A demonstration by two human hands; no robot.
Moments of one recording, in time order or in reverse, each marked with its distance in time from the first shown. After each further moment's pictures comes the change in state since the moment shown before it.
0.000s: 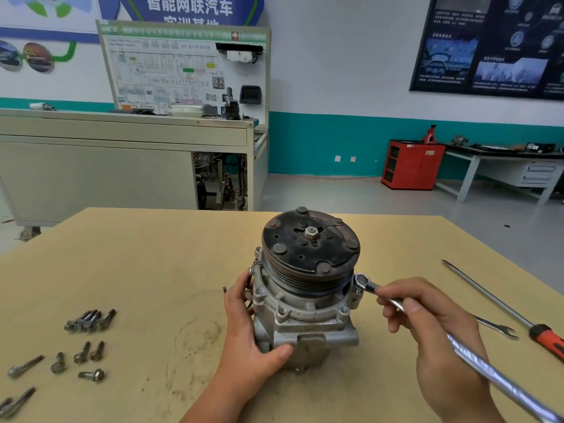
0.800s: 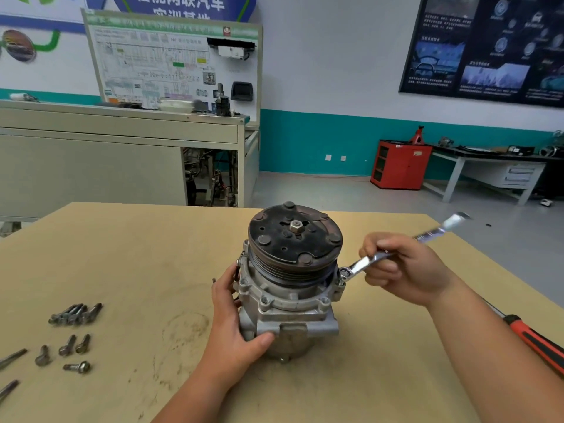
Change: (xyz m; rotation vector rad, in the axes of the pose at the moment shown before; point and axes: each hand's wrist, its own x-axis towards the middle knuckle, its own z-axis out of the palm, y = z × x) left_hand 0.003 -0.001 -0.003 -0.053 -0.035 0.024; right_hand 0.098 0.026 -0.030 0.551 -0.666 0.617
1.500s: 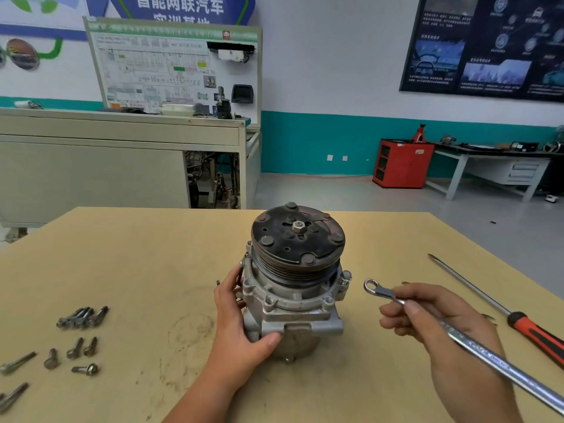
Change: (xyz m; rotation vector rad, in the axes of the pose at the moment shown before) left_hand -0.003 -0.002 0.000 0.006 0.017 -0.020; right_hand -0.078 0.045 0.081 -0.356 0.786 -0.473
